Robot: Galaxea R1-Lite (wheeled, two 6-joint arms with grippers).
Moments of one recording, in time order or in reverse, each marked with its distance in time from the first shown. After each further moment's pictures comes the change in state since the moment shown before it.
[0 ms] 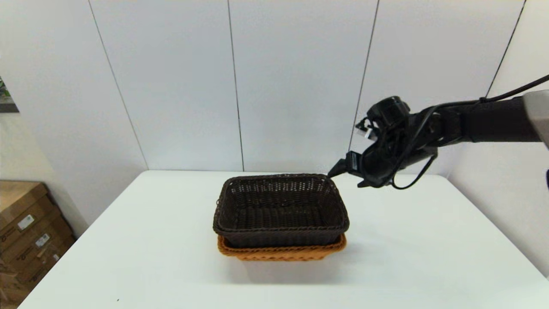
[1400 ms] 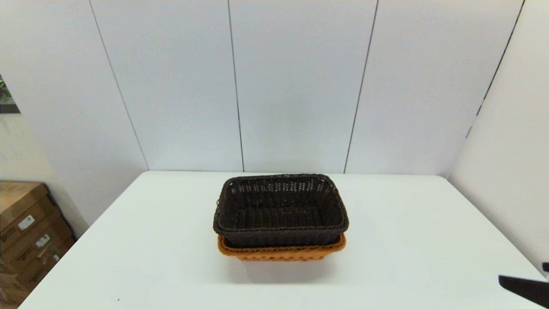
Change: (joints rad) left arm 0.000 0.000 0.000 0.000 0.000 0.000; right arm 0.051 -1.234 0.858 0.112 -0.207 -0.156
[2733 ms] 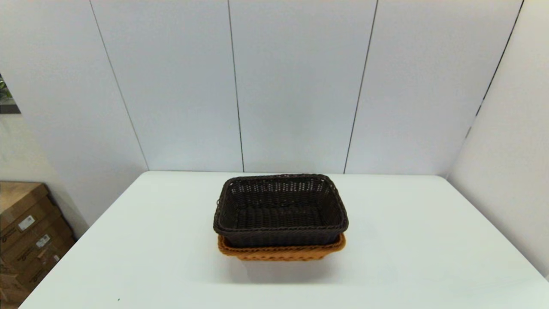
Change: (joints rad) left arm 0.000 0.000 0.000 0.000 -0.001 0.000; right arm -0.375 -0.607 0.296 0.118 -0.076 -0.084
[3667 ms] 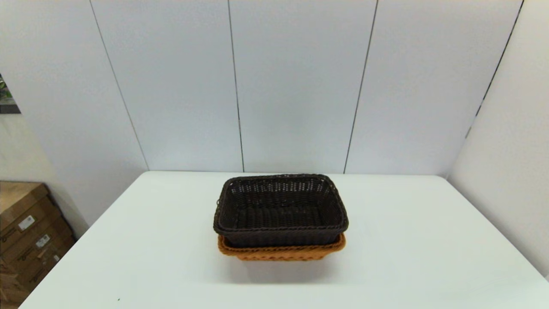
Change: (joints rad) left arm 0.000 0.000 0.000 0.000 0.000 0.000; right arm 0.040 -0.235 0.172 -0.051 0.025 -0.148
